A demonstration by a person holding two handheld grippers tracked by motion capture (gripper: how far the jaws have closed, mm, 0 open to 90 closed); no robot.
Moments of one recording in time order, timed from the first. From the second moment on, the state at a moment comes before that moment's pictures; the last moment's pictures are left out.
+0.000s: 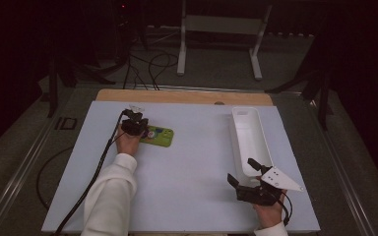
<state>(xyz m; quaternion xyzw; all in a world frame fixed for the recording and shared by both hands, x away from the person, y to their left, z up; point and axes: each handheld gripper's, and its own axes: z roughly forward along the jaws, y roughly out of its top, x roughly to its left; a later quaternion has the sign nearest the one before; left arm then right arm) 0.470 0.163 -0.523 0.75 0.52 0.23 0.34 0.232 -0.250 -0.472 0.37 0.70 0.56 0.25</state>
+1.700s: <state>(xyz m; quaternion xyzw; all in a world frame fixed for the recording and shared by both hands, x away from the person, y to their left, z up) 0.433 0.169 -0.523 0.78 0.51 0.22 0.29 0.230 -0.250 -0.471 0.37 0.69 0.56 0.26</state>
